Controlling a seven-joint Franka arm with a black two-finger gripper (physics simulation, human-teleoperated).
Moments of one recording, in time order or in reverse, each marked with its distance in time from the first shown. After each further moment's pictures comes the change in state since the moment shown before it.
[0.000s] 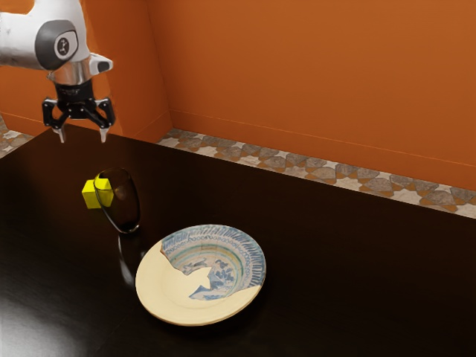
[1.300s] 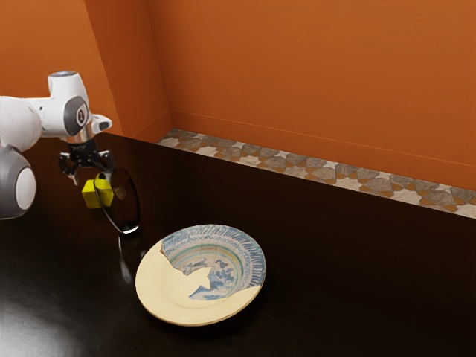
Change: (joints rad) arm 0.227 0.579 -0.010 0.311 -0.192 0.279 0.300
